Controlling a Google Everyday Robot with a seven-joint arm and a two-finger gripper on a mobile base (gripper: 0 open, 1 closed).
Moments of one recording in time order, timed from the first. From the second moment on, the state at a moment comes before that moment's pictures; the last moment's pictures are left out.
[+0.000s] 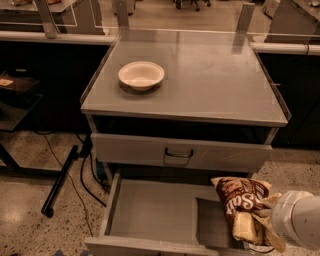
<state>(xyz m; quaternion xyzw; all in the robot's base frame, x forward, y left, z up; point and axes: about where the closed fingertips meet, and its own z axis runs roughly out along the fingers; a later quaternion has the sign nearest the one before) 0.358 -0.252 0.726 -0.43 0.86 -0.07 0.25</state>
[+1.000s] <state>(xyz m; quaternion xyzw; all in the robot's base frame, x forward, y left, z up) 0.382 -0.260 0.823 -0.40 0.84 -0.13 0.34</state>
